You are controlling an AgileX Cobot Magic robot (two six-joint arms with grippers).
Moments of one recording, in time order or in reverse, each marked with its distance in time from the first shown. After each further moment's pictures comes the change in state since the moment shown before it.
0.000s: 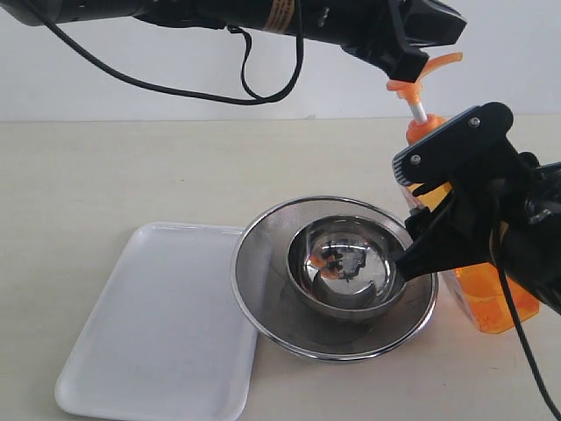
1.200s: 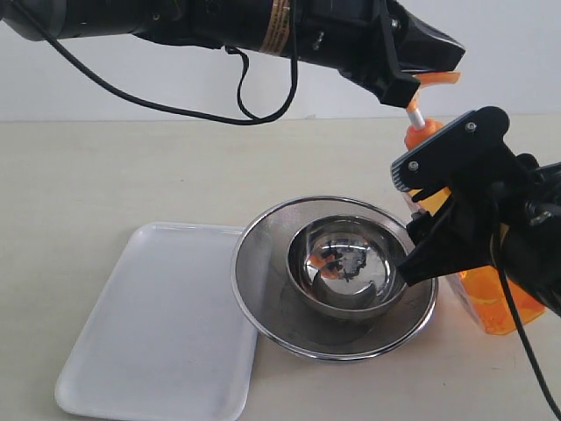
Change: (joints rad) left arm 0.000 0.005 0.047 -0.011 -0.064 0.013; right arm 0.000 0.000 0.000 0.007 0.002 -0.038
